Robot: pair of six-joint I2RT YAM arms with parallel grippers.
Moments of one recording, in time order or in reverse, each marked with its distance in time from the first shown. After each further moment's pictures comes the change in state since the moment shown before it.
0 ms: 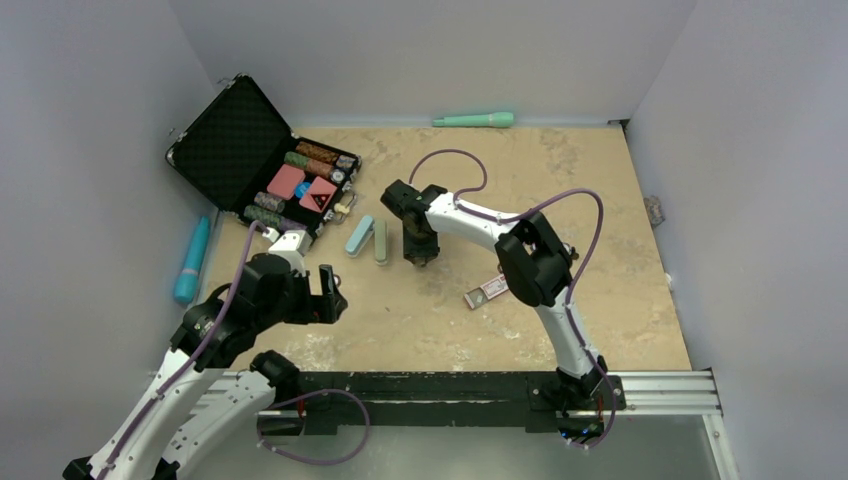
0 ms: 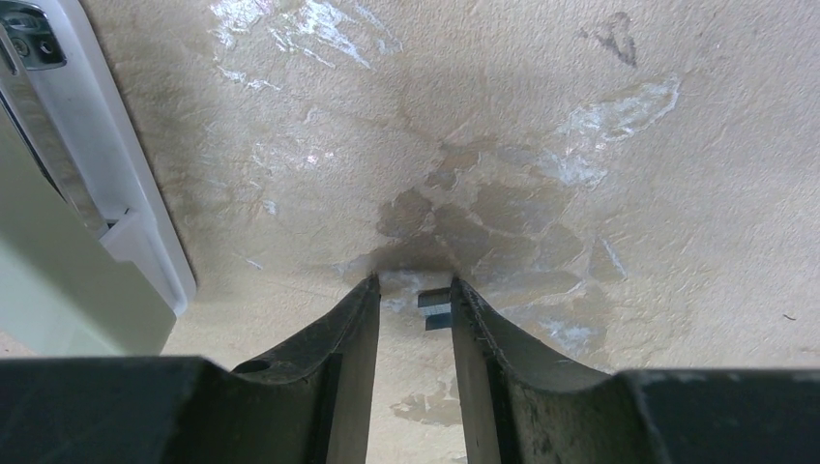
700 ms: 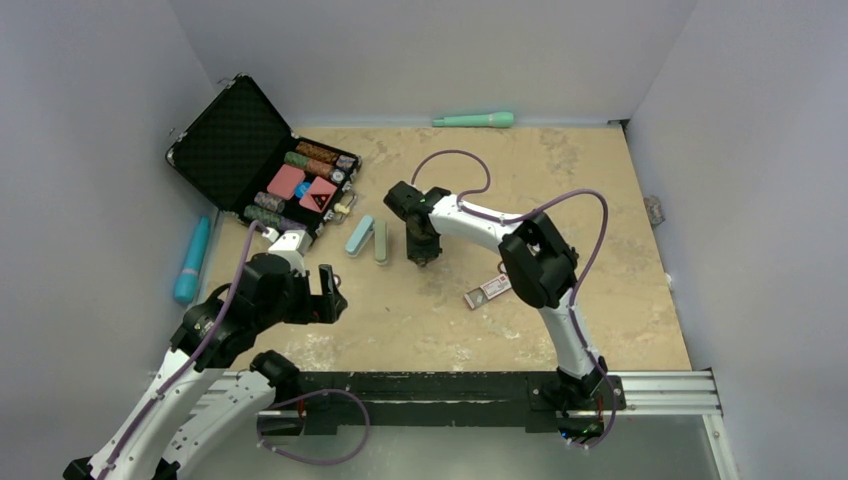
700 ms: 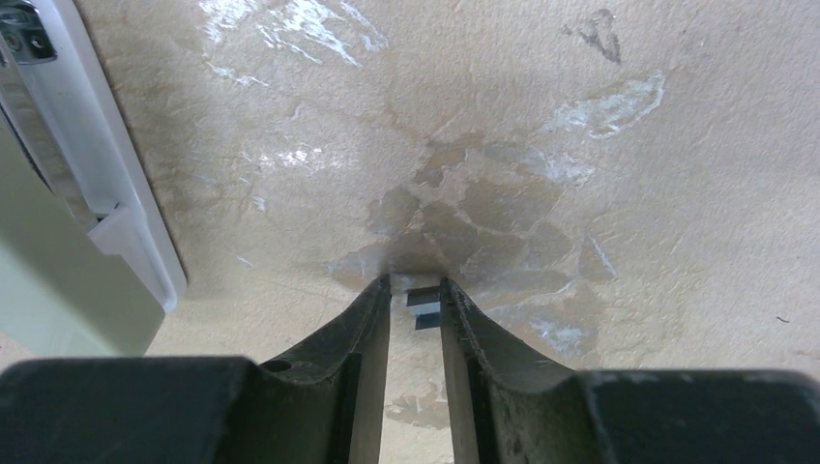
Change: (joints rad) left arm 0.002 0.000 0.000 0.000 0.000 0.000; right arm -0.001 -0.031 -0.056 0.045 0.004 -0.005
